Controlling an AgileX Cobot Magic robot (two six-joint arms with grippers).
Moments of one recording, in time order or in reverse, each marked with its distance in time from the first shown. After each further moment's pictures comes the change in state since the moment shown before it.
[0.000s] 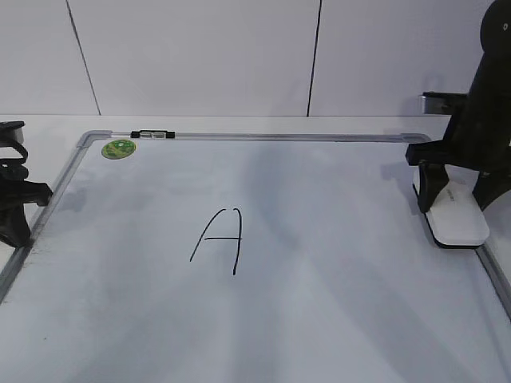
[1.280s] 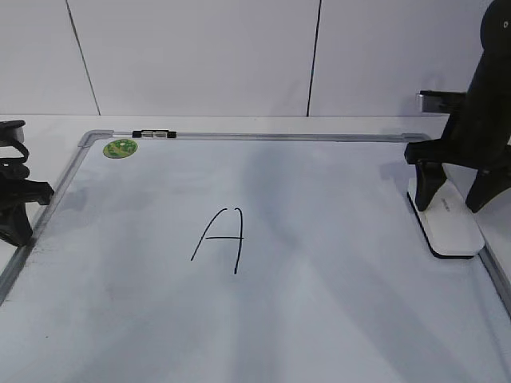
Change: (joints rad) left arm 0.000 0.000 0.000 -0.011 -0.008 0.000; right arm 0.000 0.000 -0.009 0.014 0.000 -0.037
